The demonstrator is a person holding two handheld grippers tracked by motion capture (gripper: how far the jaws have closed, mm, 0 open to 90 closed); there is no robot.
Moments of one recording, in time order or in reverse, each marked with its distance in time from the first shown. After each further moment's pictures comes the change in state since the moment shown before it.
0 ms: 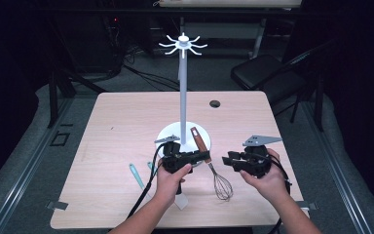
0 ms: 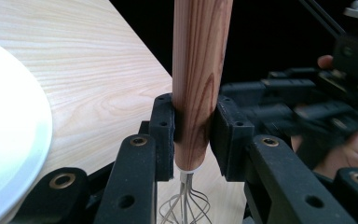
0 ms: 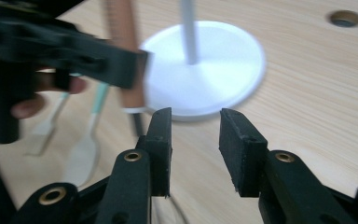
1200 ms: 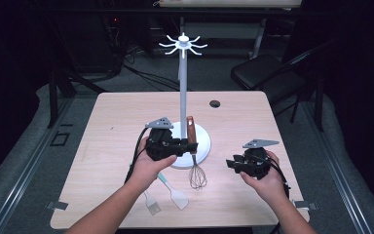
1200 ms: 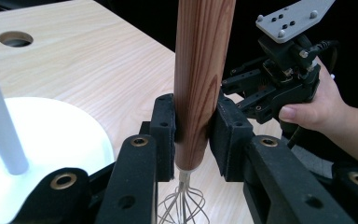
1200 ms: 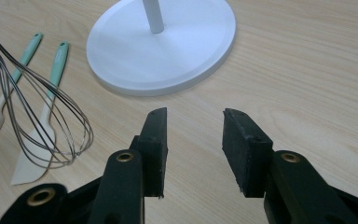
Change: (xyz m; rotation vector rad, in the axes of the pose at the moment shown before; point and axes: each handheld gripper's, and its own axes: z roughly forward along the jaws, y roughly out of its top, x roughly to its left) left arm -0.043 0.062 -0.052 0.183 0.114 0.358; right arm -0.015 -0.020 0.019 0.064 -0.099 0.069
